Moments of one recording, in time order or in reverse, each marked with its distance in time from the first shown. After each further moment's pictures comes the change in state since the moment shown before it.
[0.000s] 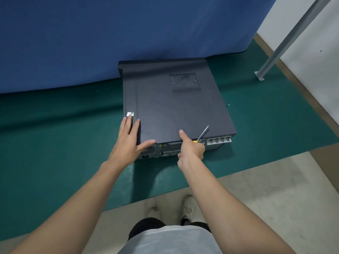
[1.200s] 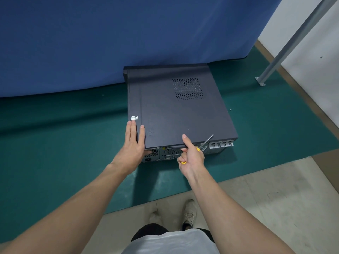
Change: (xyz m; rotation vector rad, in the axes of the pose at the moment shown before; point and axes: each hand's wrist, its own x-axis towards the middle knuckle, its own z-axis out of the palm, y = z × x) left_hand -0.009 -0.002 0.000 0.608 -0.133 0.133; right_hand 0.013 0.015 -0.011 0.281 -0.279 0.144
